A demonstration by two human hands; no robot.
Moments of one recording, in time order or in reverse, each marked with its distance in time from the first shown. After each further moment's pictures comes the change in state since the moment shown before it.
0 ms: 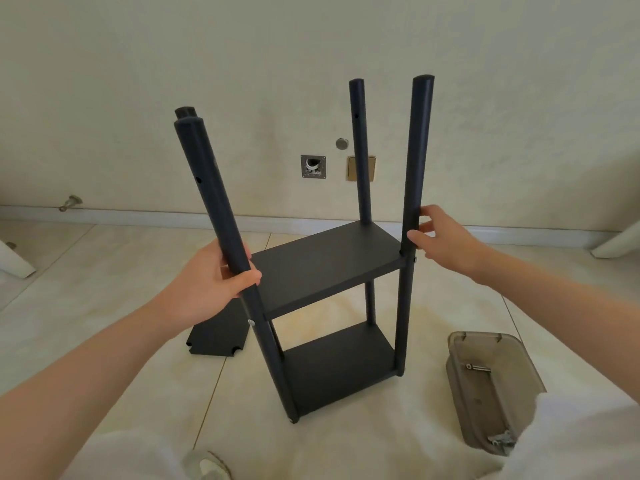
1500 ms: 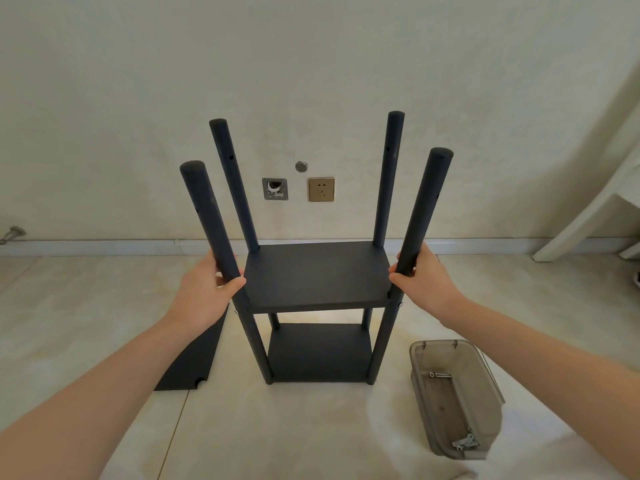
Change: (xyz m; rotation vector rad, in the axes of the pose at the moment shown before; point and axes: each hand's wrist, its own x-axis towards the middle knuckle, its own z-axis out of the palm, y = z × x) left_hand 0.048 0.004 0.054 0.136 0.140 0.033; right_hand -0.031 0.042 -0.008 0.144 0.210 0.080
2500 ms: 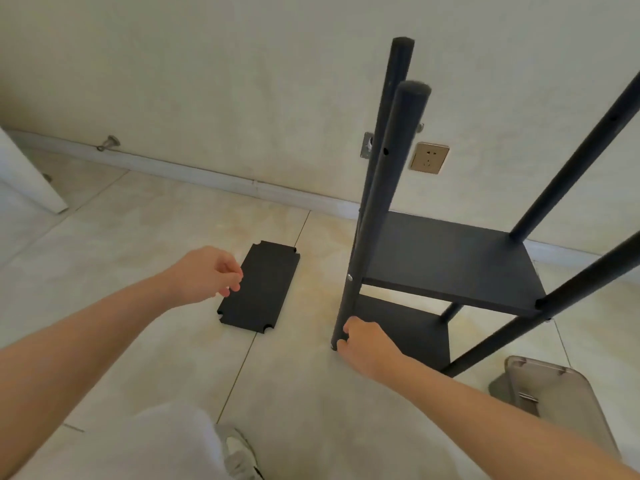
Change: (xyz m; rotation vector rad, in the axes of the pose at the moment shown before) left_hand 0.005 -0.173 -0.106 0.118 -0.344 -0.292; right_hand -0.066 -0.035 0.255 -0.550 -0.703 -0.030
